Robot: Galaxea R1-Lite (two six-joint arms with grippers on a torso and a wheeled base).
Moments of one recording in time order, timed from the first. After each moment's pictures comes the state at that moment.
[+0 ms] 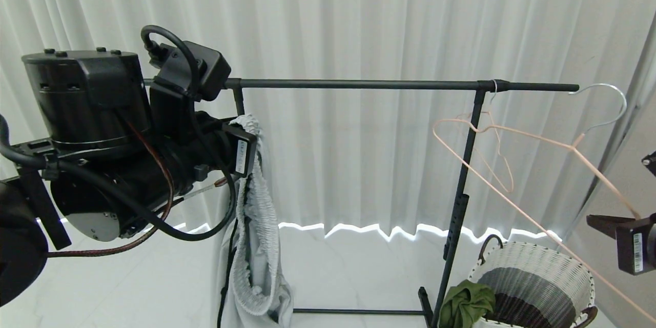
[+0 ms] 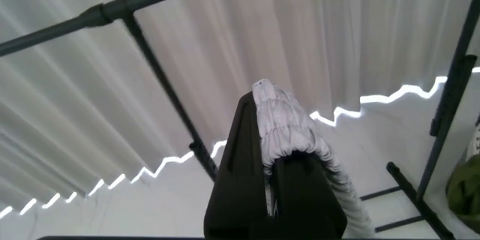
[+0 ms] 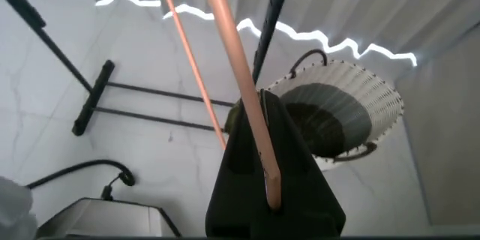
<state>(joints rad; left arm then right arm) -0.53 1.48 -0.87 -0.46 0.32 0.26 0.29 1.11 -0.61 -0.02 -0.09 0.01</state>
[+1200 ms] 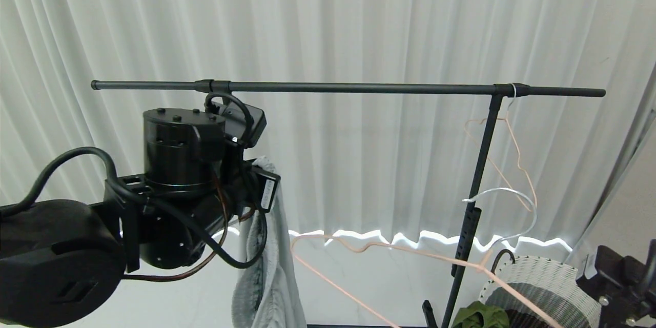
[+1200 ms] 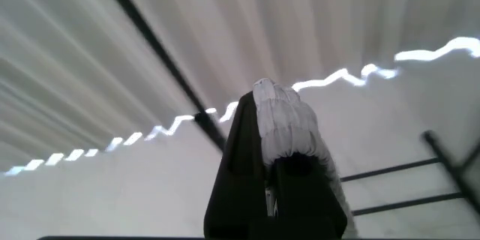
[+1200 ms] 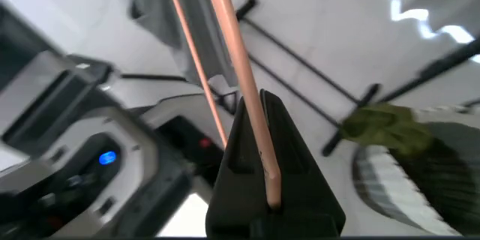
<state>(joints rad) -0.59 1.62 -0.82 -0.45 0.46 0.16 1.02 1.09 -0.48 0.03 -0.09 0.29</state>
